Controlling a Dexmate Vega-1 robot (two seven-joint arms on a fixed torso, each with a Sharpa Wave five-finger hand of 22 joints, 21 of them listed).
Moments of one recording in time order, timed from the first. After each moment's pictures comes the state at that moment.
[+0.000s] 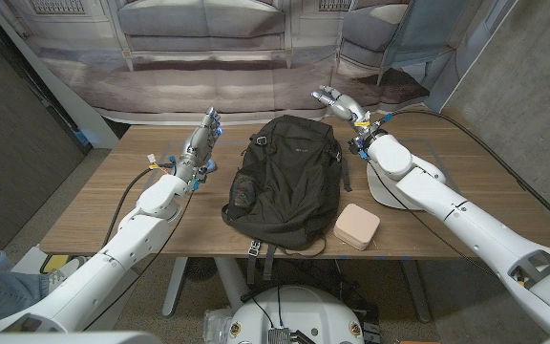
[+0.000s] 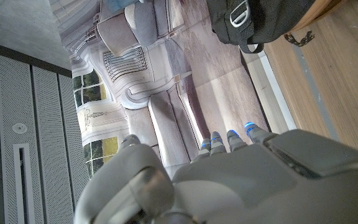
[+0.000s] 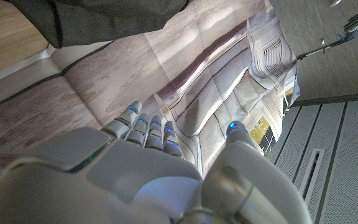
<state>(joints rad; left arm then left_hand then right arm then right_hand) 0.99 0.63 0.30 -1.57 -0.64 -0.28 0.03 0.37 0.03 -0.02 0.10 0.34 -0.16 0.08 0.20 0.18 -0.12 0.03 0.21 0.18 -0.16 0.04 0.19 0.18 -0.13 -0.01 0.21 0.18 -0.69 -0.60 -0.56 -1.60 0.06 0.11 -0.13 0.23 0.01 0.26 -0.10 0.20 0.05 0.03 0.19 0.18 0.04 0.07 0.21 0.18 0.03 0.06 0.19 0.18 0.13 -0.03 0.20 0.18</state>
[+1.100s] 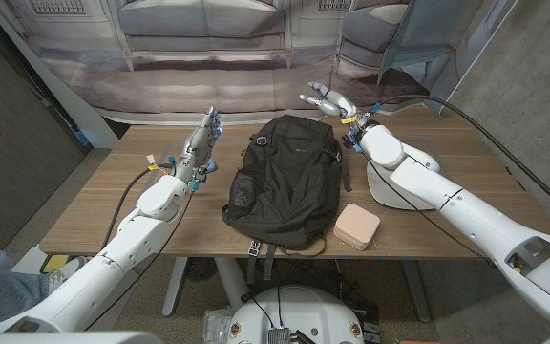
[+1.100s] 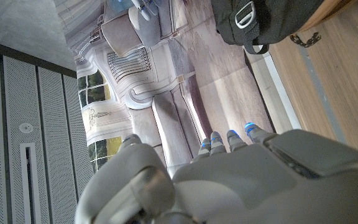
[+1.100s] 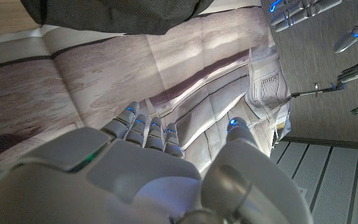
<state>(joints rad) 1.01 0.63 0.30 -1.58 -0.63 -0.30 0.04 0.38 0.04 -0.02 0.10 0.34 -0.16 0.07 0.20 0.18 -0.12 0.03 0.21 0.18 -0.16 0.04 0.19 0.18 -0.13 0.00 0.21 0.18 -0.62 -0.62 -0.62 -1.64 -0.10 0.00 -0.11 0.27 0.01 0.26 -0.12 0.20 0.03 -0.01 0.19 0.19 0.01 0.06 0.20 0.18 0.00 0.10 0.18 0.18 0.08 0.01 0.19 0.18</state>
